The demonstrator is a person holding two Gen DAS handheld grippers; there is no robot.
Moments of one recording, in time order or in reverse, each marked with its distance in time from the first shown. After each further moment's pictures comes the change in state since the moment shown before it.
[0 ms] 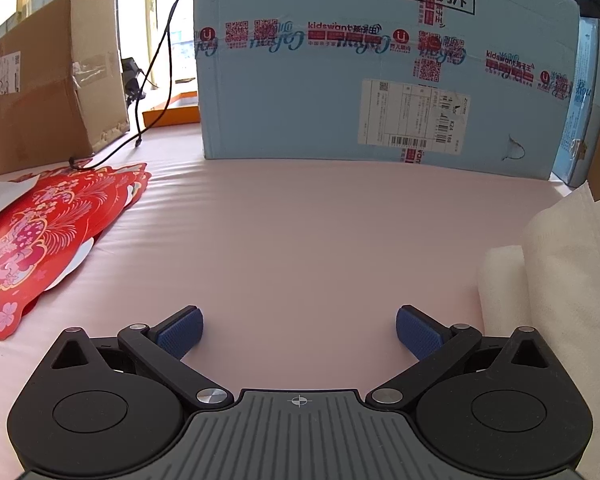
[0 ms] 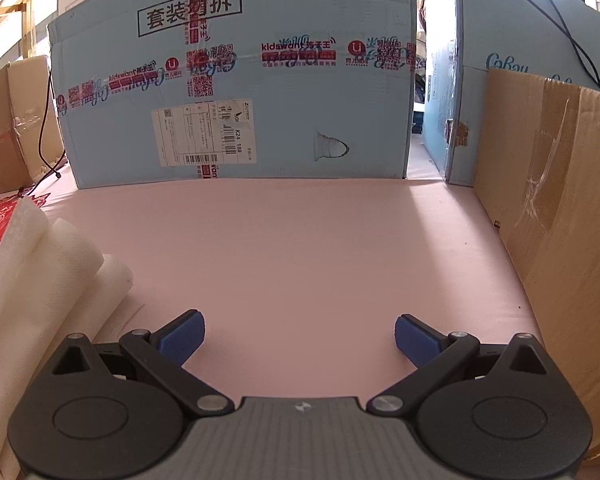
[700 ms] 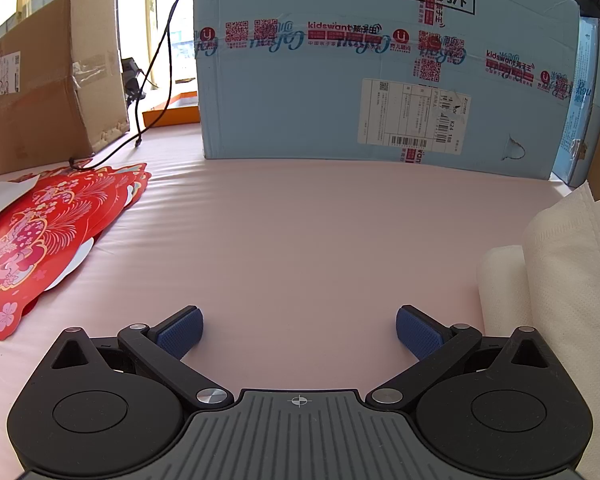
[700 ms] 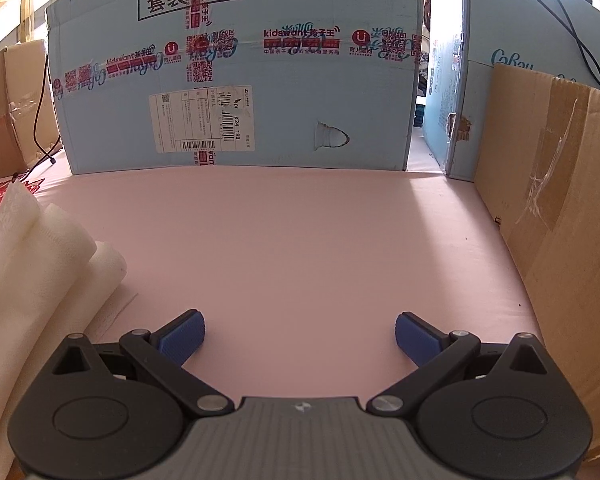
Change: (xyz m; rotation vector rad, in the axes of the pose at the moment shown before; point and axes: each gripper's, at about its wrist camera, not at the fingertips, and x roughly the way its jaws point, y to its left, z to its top) left arm 0.002 0.002 0.000 -0.005 0.003 -0.004; right arm 0.006 0.003 -0.001 -0.019 0.060 -0.019
